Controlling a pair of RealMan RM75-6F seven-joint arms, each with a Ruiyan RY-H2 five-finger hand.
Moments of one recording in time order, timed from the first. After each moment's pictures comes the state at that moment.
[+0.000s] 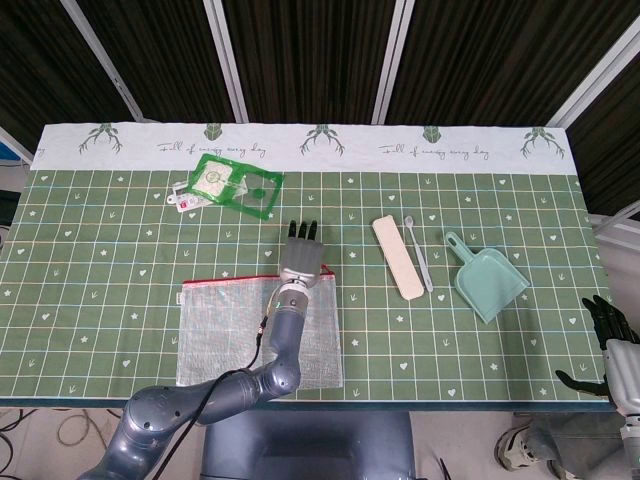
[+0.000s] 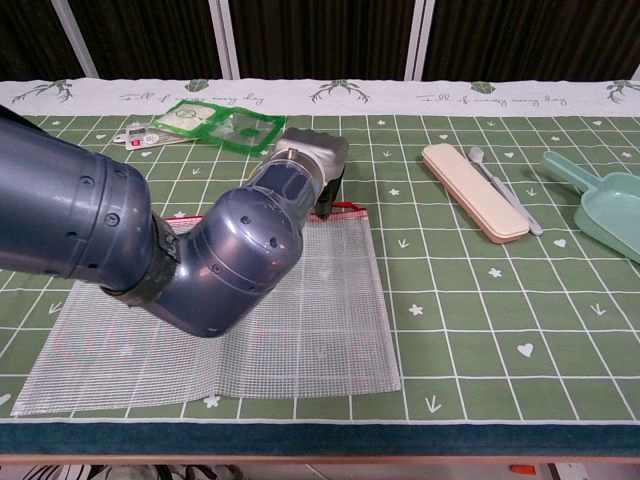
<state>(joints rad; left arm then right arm) -1.32 -2.23 -0.53 -0.73 0.43 0.93 1.08 0.04 -1.02 0.07 -1.68 -1.37 1.38 0.13</state>
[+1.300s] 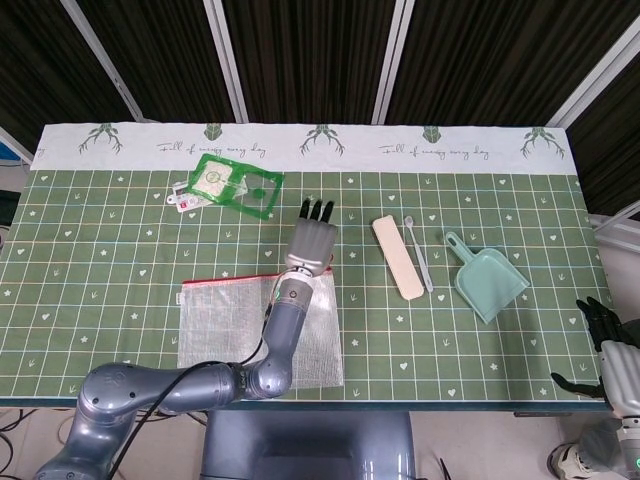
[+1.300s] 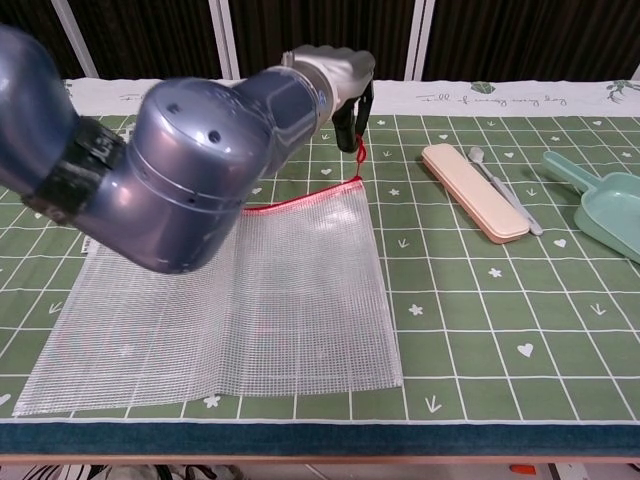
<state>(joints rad) -1.27 -1.98 -0.56 -1.21 0.48 1.08 1.10 0.04 -1.00 0.06 -1.72 -1.38 1.37 0.12</state>
